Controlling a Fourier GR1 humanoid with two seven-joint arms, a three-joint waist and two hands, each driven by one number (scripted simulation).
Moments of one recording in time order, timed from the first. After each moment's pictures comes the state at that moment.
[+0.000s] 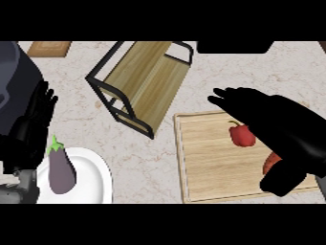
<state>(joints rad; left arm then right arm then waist) -0.09 0.32 -0.09 -1.66 0.15 0.30 0.14 -0.56 -0.67 0.46 -1.98 0.24 0.57 0.60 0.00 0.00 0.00</state>
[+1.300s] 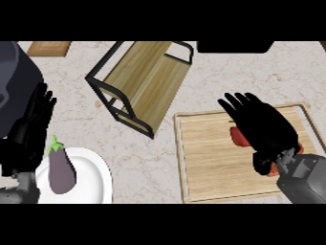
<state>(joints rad) -0.07 0.25 -0.02 -1.67 0.09 0.23 0.14 -0.42 -0.53 0.51 -1.73 0.85 0.56 0.45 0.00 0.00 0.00</state>
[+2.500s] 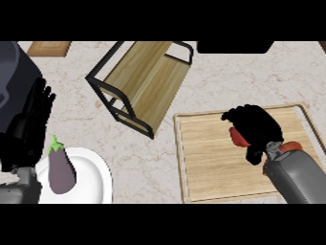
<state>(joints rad) -0.10 0.19 0.05 -1.68 0.03 0.17 0.17 -0.36 -0.37 0.38 -1.44 1.13 0.44 0.12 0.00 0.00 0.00</state>
